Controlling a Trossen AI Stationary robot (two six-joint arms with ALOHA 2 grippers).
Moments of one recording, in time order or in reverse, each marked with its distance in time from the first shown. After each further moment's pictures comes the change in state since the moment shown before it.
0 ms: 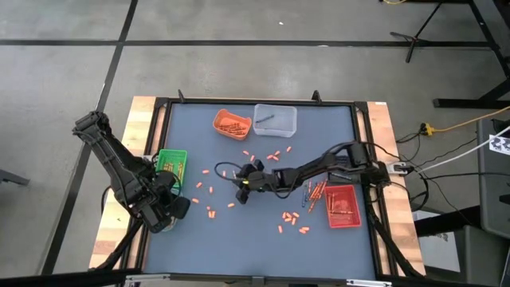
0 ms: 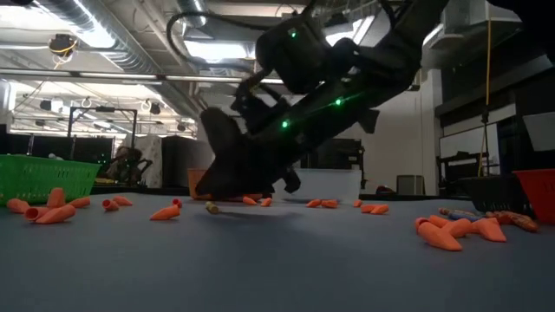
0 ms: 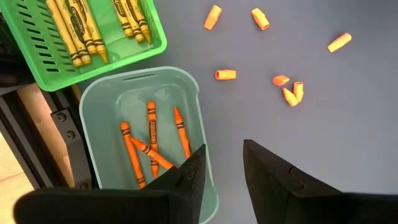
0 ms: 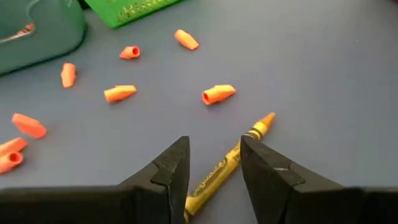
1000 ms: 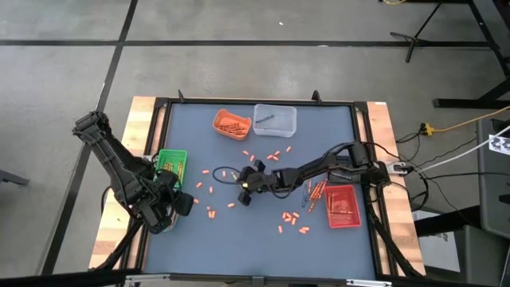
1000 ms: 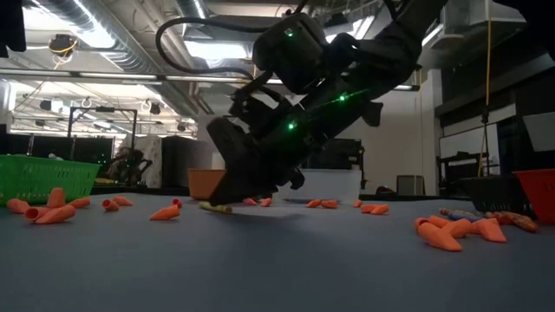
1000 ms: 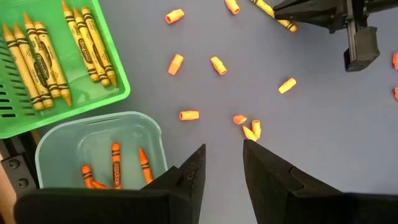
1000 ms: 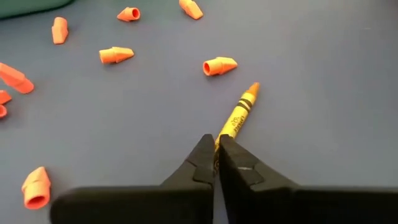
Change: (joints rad) left arm 0.000 0.000 0.000 0.038 -0.201 0.001; right arm 0.000 0.017 0.007 -0.156 -0.038 -0.071
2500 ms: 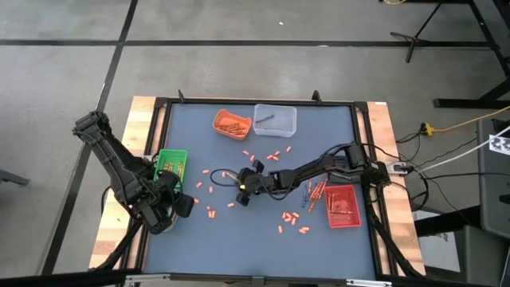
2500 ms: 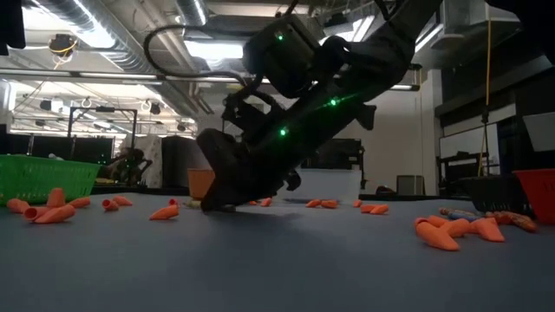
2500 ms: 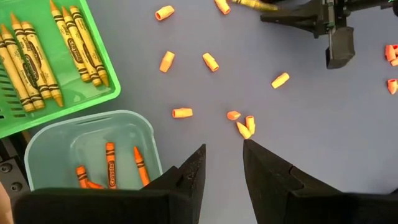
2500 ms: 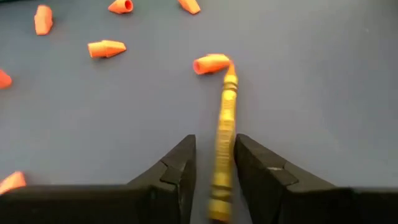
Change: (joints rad) left arm 0.000 0.000 0.000 0.024 -0.001 0.035; right arm 0.005 0.010 0.059 -0.023 0.069 -0.024
